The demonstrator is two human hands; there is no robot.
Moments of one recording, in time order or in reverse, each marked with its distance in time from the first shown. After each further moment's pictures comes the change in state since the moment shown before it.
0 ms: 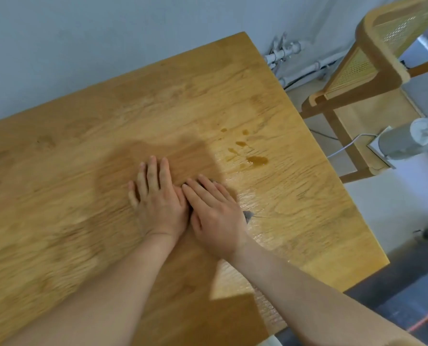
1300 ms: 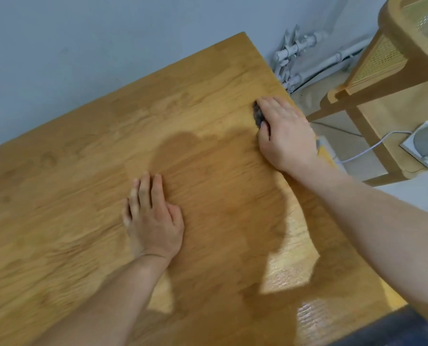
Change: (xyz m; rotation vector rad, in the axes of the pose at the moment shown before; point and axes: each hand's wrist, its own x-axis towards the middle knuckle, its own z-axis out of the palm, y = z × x) left_hand -0.002 0.006 0.001 0.110 0.048 -0.016; right_hand 0.114 0.162 -0.073 -0.213 -0.005 0.216
